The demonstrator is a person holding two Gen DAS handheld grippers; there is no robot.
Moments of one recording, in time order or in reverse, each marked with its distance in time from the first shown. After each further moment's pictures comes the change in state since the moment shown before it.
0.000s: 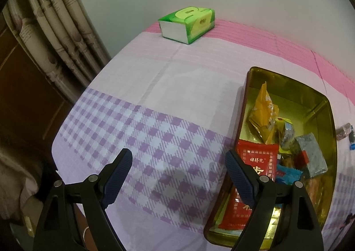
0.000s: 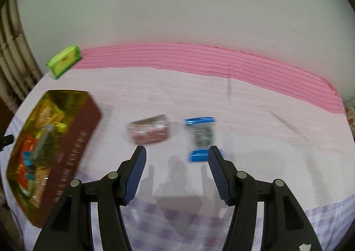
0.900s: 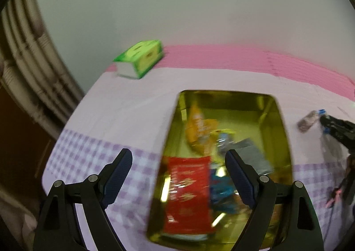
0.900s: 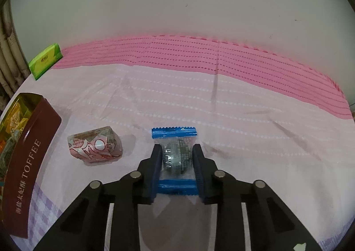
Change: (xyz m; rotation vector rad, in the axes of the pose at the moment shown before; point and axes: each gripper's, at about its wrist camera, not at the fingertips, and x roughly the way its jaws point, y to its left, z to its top) left arm -0.045 -0.079 0.000 0.191 -0.169 -0.126; right arm 0.054 -0.036 0.006 0.005 -0.008 0.010
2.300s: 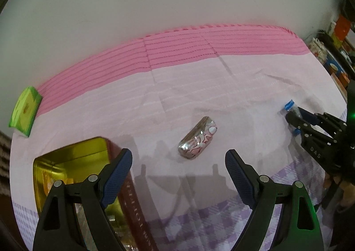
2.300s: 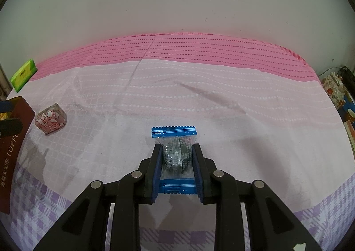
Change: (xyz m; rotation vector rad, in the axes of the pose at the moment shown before) left arm 0.052 -0.209 0.054 0.377 0.110 -0.354; right arm -0.038 -0.080 -0.045 0.128 -0.009 -0.128
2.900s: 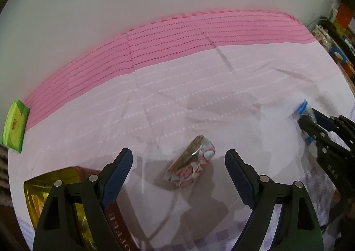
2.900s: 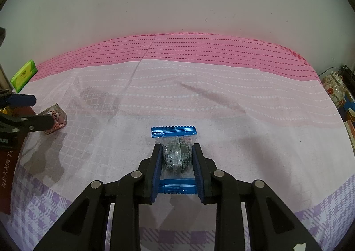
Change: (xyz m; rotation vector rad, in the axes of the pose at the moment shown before) left arm 0.047 -0.013 0.023 0.049 0.068 0.014; right arm -0.001 0.000 0.000 0.002 0.000 0.003
